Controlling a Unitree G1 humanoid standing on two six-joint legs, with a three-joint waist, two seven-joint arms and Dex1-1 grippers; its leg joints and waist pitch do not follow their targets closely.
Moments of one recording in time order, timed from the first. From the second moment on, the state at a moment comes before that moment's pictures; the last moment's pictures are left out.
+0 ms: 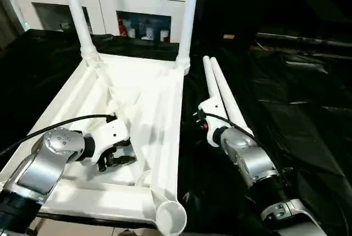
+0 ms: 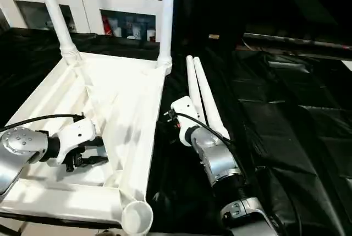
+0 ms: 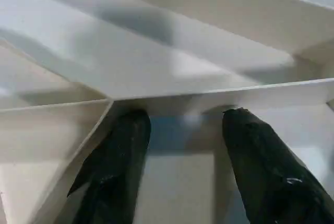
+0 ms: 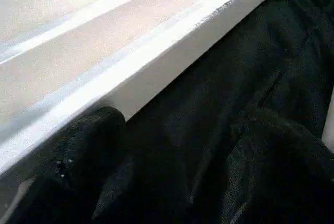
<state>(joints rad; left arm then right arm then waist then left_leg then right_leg) -0.29 0.67 -0.25 0.04 0.08 0.42 -1.06 -0.49 -0.05 0.16 0.53 -0.01 0.29 0.40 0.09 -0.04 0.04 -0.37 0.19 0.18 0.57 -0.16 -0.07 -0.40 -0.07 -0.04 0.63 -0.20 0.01</state>
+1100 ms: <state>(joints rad) -0.55 0.49 -0.17 0.41 0.15 0.08 -0.60 -0.46 -0.23 0.09 0.24 0.09 0.30 0.58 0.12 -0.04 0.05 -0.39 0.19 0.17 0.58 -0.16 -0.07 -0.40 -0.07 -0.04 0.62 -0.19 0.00</state>
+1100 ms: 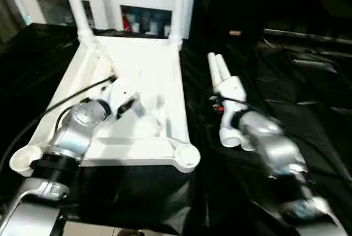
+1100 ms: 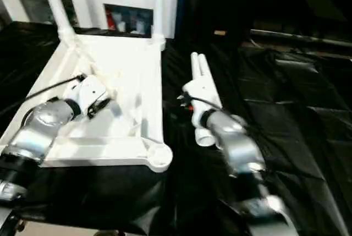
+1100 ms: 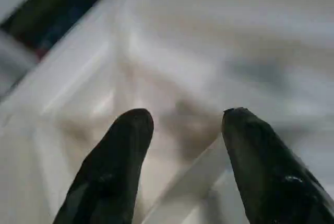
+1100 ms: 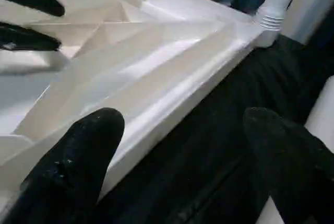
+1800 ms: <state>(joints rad) -0.46 0.66 -0.27 0.21 -0.05 0.22 -1.12 -0.29 -0.56 0.17 -0.20 0.29 0.57 1.01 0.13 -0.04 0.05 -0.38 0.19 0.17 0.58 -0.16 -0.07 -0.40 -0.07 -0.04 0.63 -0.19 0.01</state>
